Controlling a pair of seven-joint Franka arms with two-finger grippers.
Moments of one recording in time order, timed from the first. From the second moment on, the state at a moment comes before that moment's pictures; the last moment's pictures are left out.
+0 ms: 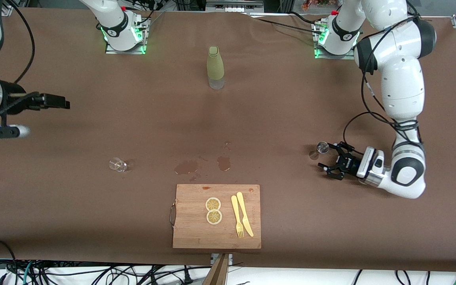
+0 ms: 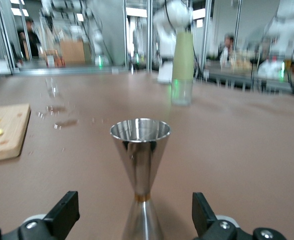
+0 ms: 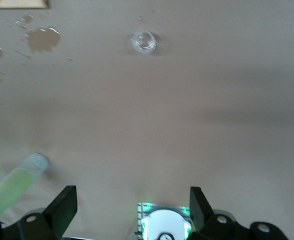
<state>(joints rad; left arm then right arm) -0.10 1.19 0.50 -1.11 -1.28 1.13 2.56 0.09 0.25 -0.09 -1.32 0.10 1.27 0.00</state>
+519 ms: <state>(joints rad) -0.08 0.85 0.50 -1.23 -0.91 1.39 2.45 0.08 0.11 -0.10 -1.42 -0.05 1.40 -0.01</state>
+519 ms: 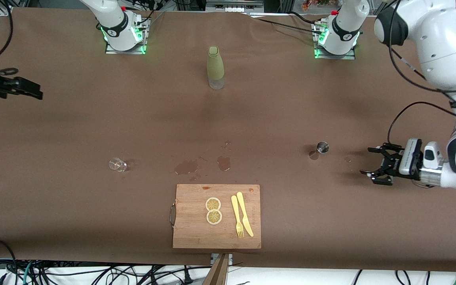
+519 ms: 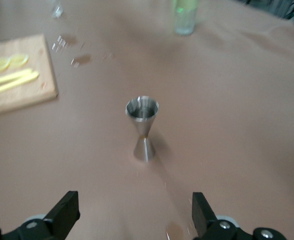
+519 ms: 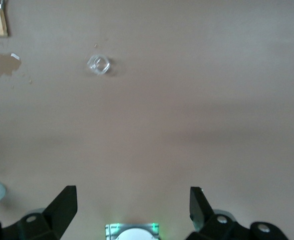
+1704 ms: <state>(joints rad) -0.22 0.14 0.31 -1.47 -0.07 1.52 1.05 0.09 0.08 -0.08 -1.45 -0.05 1.42 0.03</state>
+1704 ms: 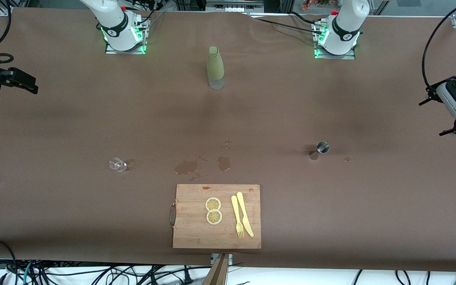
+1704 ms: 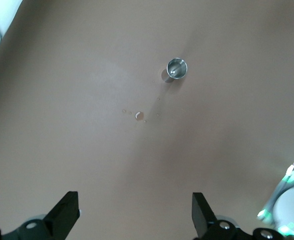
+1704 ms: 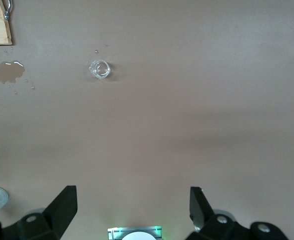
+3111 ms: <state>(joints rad) -0.19 0.01 0.09 -1.57 0.01 1.50 0.13 0.08 0.09 -0.08 -1.45 -0.04 1.43 0.04</state>
